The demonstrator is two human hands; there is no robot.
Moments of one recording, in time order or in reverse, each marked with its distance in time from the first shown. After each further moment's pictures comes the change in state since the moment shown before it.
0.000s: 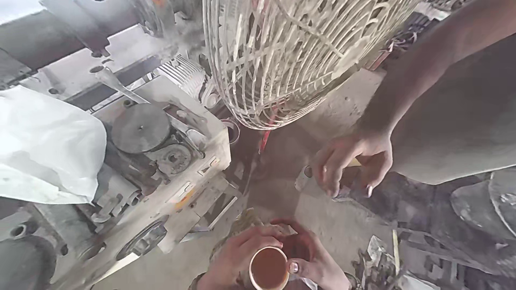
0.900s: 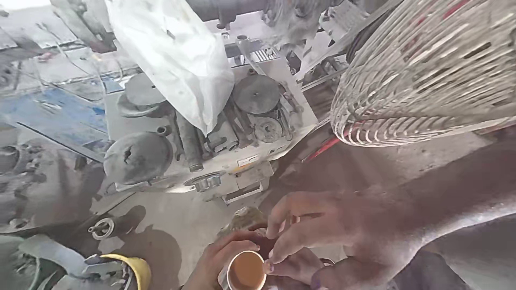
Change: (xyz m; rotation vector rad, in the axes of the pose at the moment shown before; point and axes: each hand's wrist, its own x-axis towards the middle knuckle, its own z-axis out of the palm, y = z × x) left_hand -0.122 0.061 -0.005 0.304 0.481 -0.192; right_hand 0.160 -0.080 0.048 -0.716 -1.348 -0.277
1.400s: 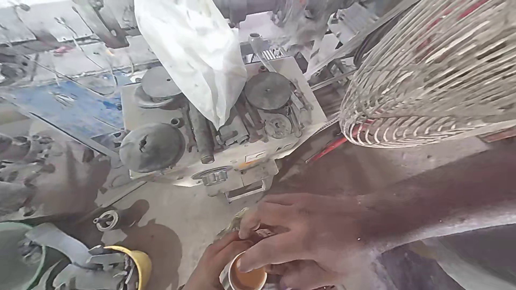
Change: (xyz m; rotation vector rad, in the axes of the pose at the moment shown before) left_hand -0.024 0.004 0.000 0.074 0.081 -0.017; right_hand 0.046 0.000 0.026 -0.248 -0.101 -0.070
